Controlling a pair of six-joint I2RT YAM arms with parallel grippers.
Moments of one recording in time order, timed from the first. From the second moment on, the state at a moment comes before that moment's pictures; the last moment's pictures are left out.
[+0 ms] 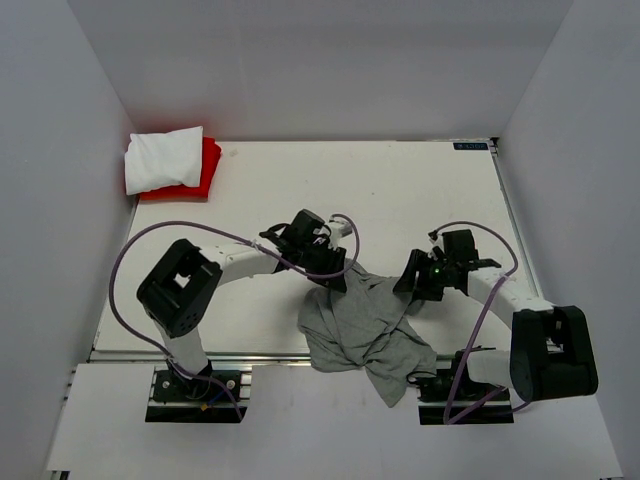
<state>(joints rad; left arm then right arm) -0.73 1.74 1.01 -0.16 0.53 -0.29 0.15 1.25 0.55 -0.37 -0.44 0.39</state>
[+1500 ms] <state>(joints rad) -0.76 1.30 1.41 -0.22 -0.20 -0.09 0.17 0.96 1.13 -0.21 -0.24 0.35</state>
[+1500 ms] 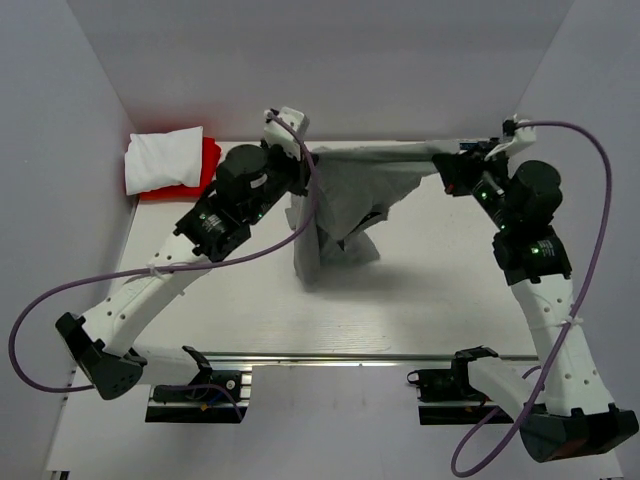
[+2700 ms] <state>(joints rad) -0.77 1.24 1.96 -0.31 0.28 0.13 0.18 0.95 1.71 -0.13 -0.33 0.20</state>
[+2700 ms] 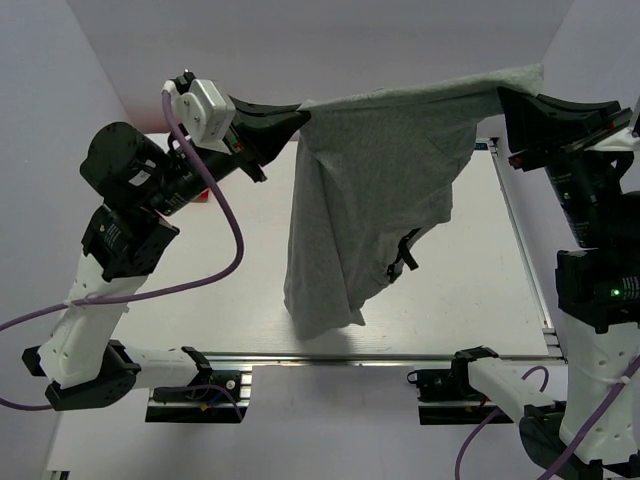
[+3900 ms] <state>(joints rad) -0.60 2.34 2.08 -0.16 -0.17 0.14 0.15 1.84 1.50 -0.04 0.07 0.15</state>
